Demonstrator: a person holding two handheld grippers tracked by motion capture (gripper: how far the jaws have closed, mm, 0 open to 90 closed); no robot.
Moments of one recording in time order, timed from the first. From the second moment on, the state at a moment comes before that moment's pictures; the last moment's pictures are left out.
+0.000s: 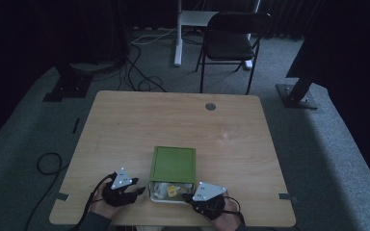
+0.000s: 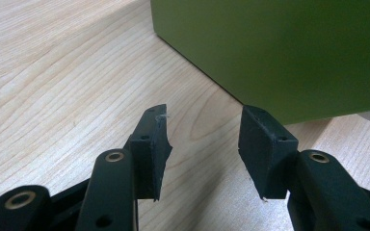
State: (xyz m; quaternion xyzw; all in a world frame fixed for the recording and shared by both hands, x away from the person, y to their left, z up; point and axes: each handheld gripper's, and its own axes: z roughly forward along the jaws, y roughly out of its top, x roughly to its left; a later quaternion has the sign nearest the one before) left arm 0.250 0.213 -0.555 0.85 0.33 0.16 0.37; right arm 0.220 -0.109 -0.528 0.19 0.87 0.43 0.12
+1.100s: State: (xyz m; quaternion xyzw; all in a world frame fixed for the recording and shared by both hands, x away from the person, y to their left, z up) left arm 0.250 0.212 -0.556 0.85 0.33 0.16 0.37; right arm 0.214 -0.103 -0.530 0.17 0.88 0.42 0.12
